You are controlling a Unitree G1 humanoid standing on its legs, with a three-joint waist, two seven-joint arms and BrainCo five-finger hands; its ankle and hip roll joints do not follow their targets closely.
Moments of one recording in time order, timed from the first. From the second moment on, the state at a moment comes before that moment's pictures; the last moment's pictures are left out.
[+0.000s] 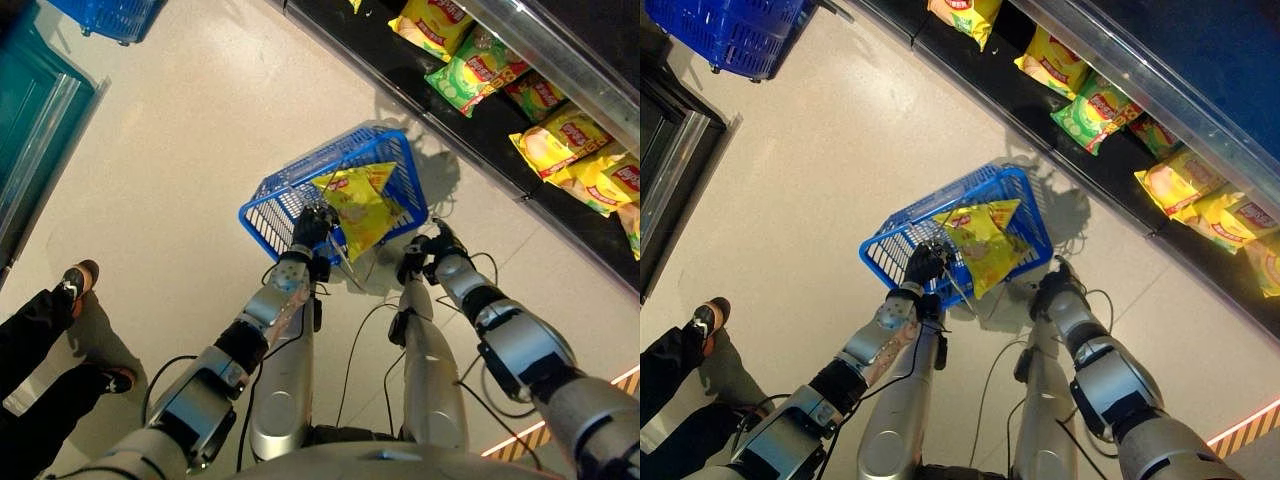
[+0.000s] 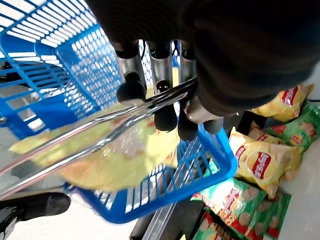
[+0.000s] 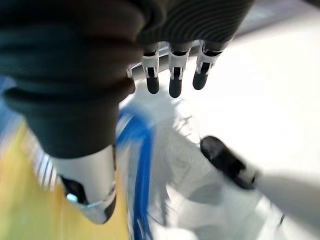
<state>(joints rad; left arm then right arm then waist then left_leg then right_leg) -0.43 0.23 -0.53 0.42 -0.44 -0.03 0.34 -0.78 -0.29 0.32 1.31 0.12 0.06 -0.39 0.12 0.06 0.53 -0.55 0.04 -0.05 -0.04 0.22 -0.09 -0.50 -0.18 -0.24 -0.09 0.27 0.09</state>
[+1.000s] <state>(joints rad) -0.49 0.17 -0.19 1.10 -0.28 0.01 0.39 -0.42 -0.24 0.26 1.18 0.14 0.00 -0.38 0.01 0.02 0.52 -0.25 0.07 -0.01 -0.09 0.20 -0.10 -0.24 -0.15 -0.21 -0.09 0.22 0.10</state>
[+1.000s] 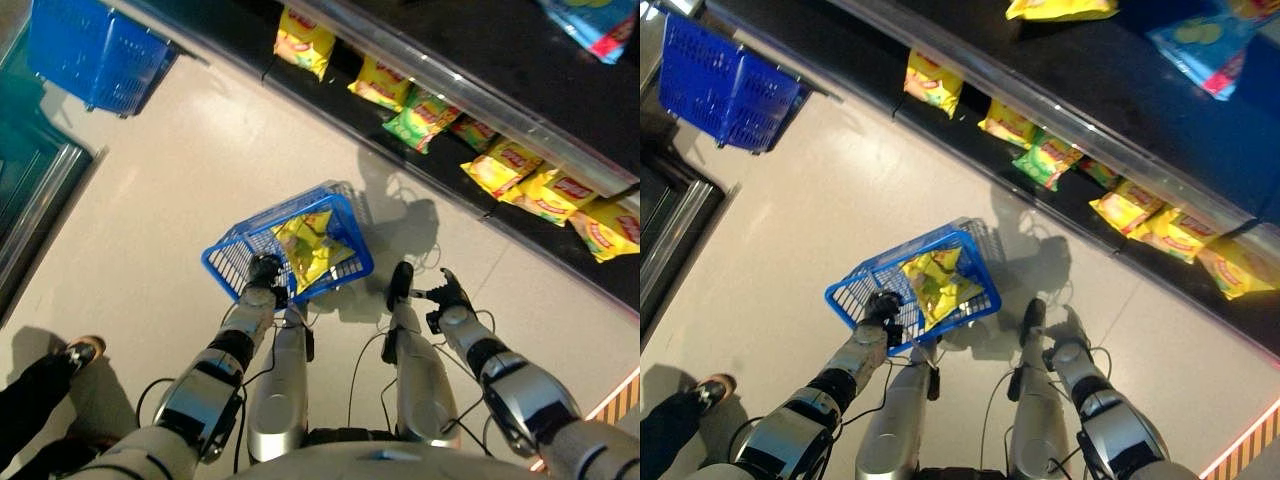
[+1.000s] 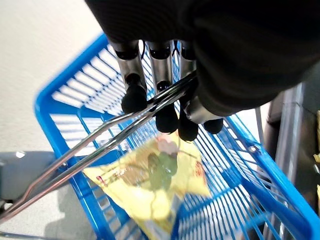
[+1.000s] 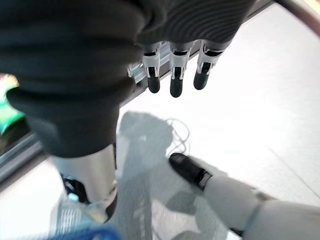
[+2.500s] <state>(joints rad) -0.13 0.04 -0.10 1.23 0.07 0.03 0.29 0.11 -0.35 0.02 0.55 0.21 -0.03 -0.28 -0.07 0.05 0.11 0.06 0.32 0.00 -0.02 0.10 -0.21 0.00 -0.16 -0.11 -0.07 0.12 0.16</state>
